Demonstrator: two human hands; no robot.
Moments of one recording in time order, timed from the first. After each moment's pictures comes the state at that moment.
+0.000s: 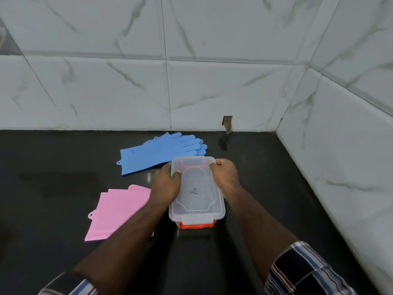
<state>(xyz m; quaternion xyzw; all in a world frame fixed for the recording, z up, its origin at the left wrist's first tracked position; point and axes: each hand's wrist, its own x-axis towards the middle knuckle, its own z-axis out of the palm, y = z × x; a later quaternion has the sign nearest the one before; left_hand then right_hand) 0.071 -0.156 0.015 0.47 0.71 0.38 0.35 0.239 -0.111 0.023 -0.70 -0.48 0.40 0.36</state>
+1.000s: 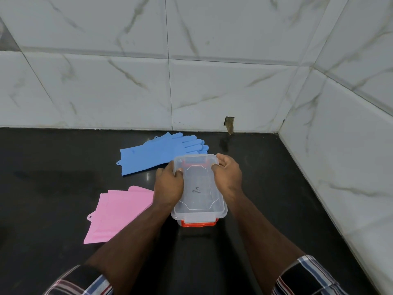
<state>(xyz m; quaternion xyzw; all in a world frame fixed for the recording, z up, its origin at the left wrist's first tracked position) 0.076 -0.142 -0.001 0.48 0.73 0.38 0.31 0.235 -0.117 0.025 -0.66 -0.49 0.37 0.43</state>
